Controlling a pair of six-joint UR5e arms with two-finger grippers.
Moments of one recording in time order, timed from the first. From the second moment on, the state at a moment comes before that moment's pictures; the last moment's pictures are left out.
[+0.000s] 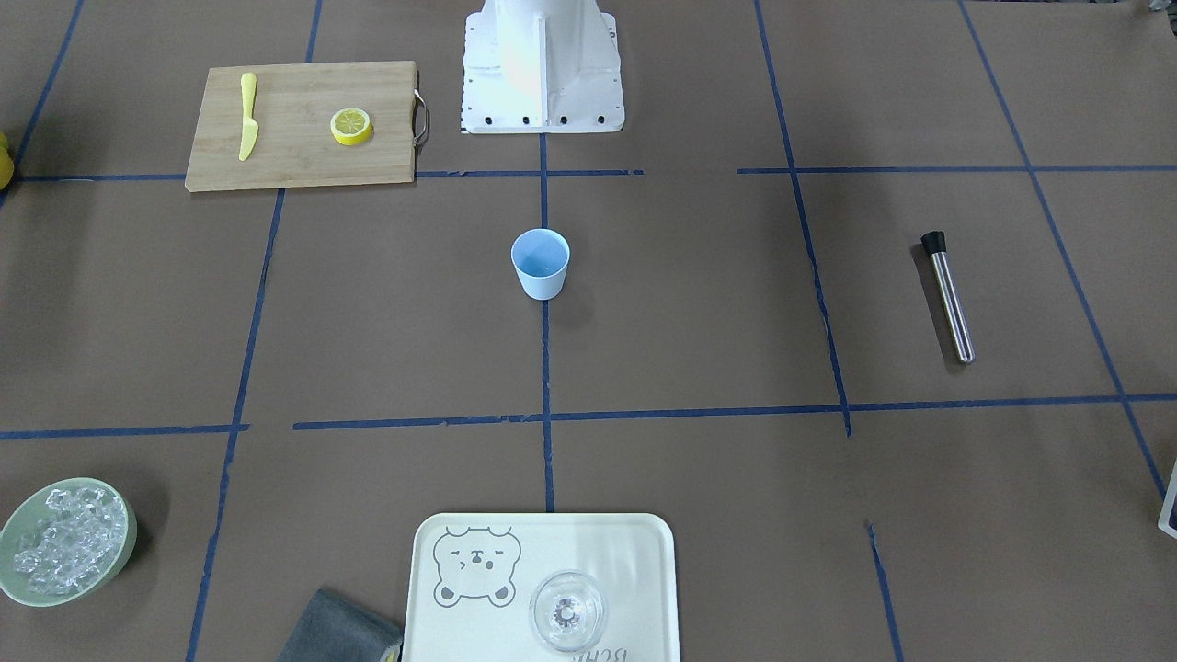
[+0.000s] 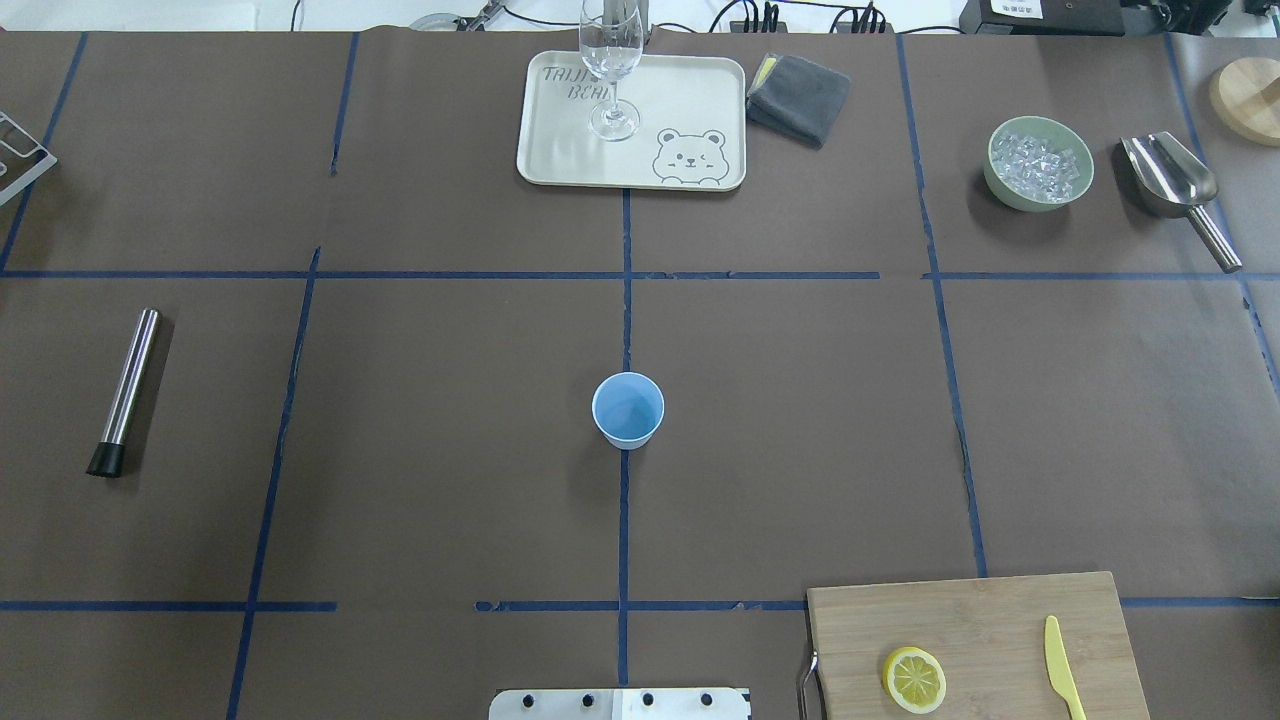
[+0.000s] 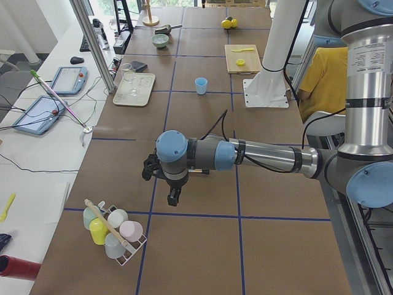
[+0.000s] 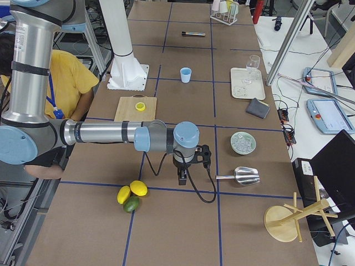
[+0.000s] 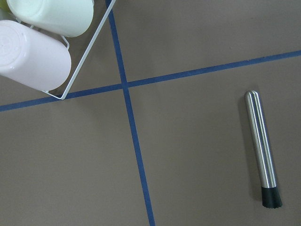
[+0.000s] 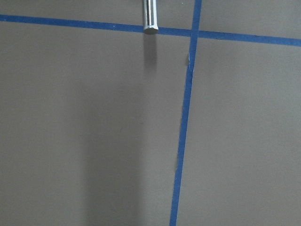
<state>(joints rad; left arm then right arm) -1.59 -1.49 -1.78 -1.47 -2.44 0.17 1.51 -1.76 1.81 -1.60 2.39 -0.04</state>
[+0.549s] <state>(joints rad) -1.59 -1.49 -1.81 -1.46 -2.43 0.18 1.51 -1.76 1.82 -1.60 2.40 -0.04</state>
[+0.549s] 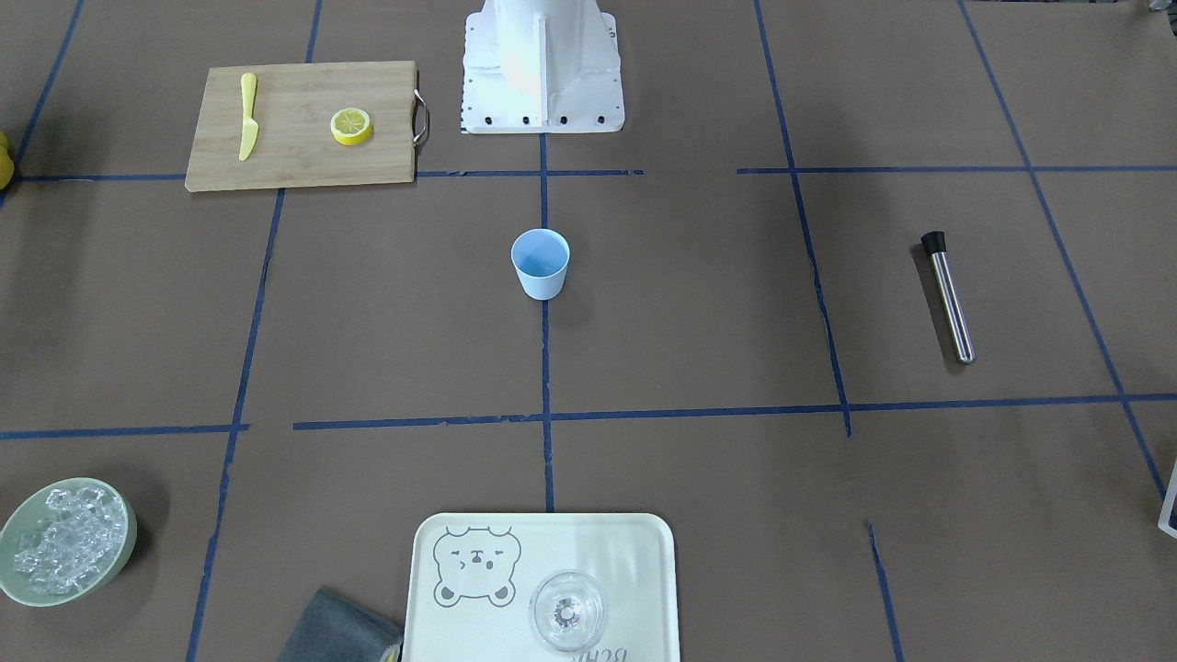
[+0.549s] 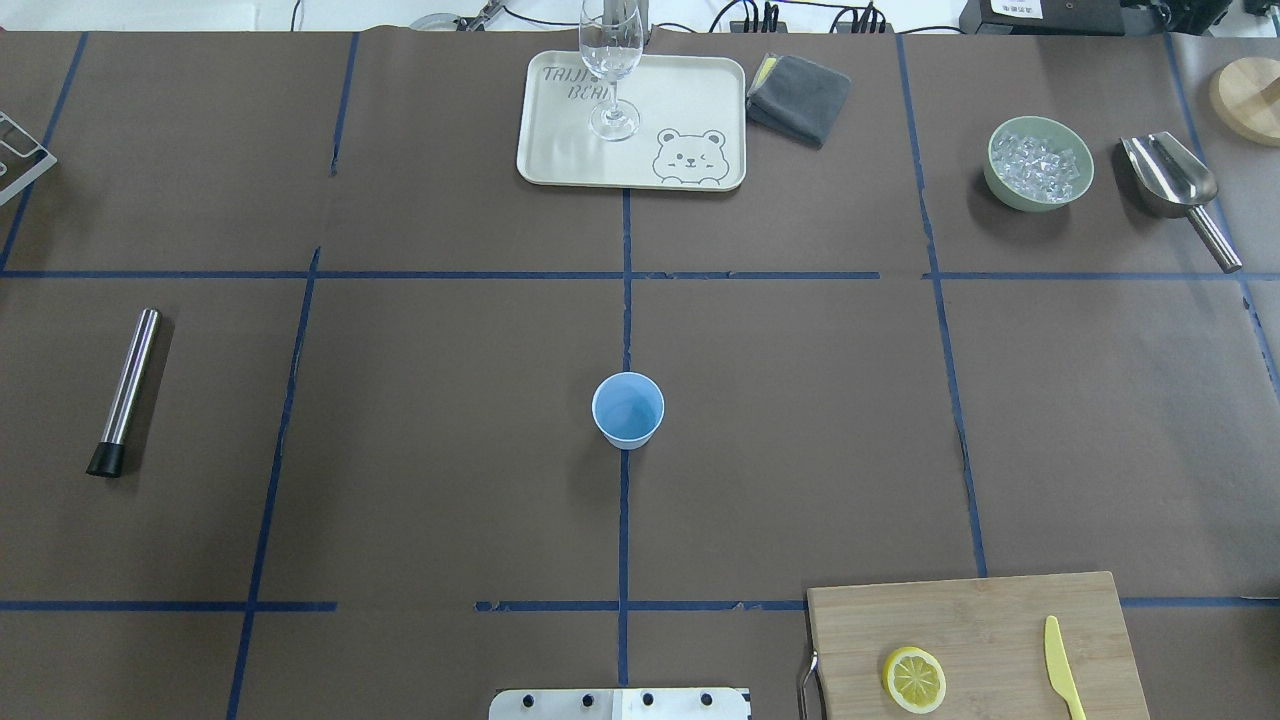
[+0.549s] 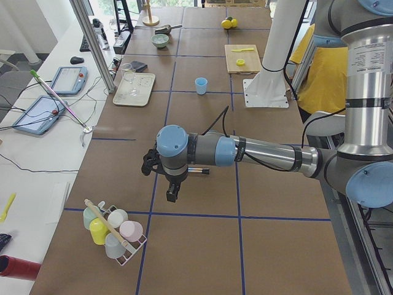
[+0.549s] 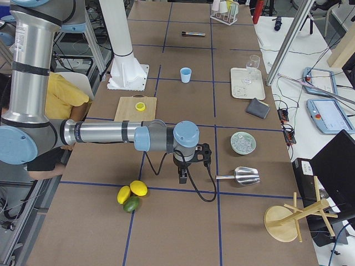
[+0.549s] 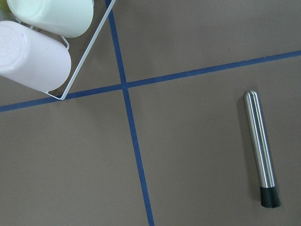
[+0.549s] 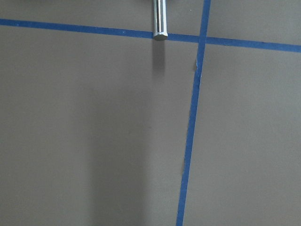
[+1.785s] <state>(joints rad) -1.59 -1.49 -1.83 -1.47 -2.45 0.18 1.30 -1.79 1.87 -1.23 2.49 0.39</state>
